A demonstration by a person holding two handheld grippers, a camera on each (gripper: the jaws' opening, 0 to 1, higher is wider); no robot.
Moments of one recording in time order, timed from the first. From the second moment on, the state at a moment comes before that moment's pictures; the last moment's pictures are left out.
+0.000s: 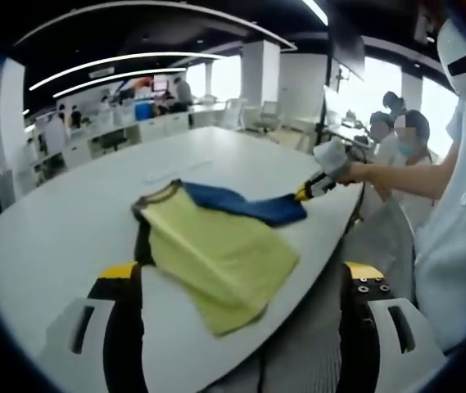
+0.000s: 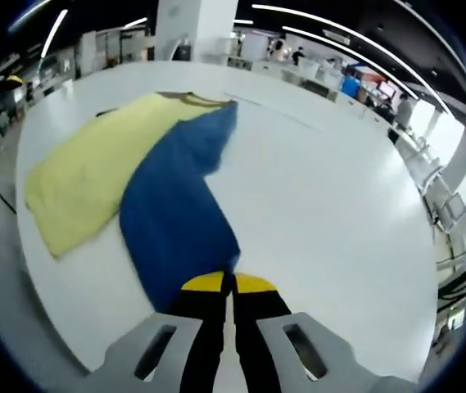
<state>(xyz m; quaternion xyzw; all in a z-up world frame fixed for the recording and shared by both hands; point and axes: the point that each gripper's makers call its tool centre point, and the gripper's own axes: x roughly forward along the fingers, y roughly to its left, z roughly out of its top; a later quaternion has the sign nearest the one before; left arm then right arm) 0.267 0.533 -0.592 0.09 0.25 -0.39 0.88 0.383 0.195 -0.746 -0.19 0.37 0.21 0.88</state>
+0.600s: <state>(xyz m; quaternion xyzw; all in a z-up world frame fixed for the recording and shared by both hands) 0.271 0.530 -0.591 0.09 0.25 -0.38 0.89 0.400 0.128 -0.755 -0.21 0.39 0.15 0.88</state>
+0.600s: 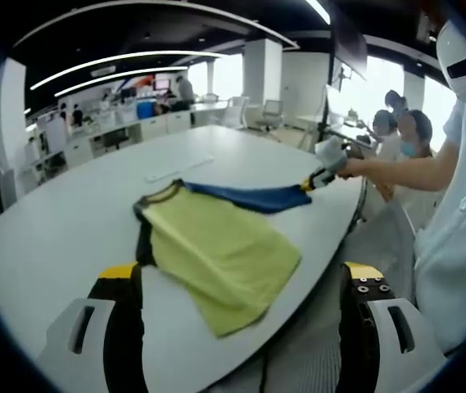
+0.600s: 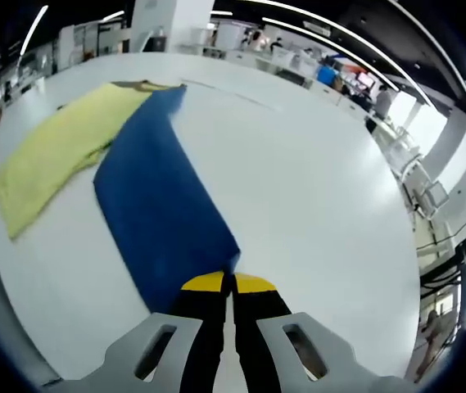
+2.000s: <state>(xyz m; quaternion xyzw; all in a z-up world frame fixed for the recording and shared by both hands) 0.276 0.531 -0.584 0.10 0.26 -0.36 0.89 0.462 0.022 -0.734 -0.20 0.39 0.06 0.89</state>
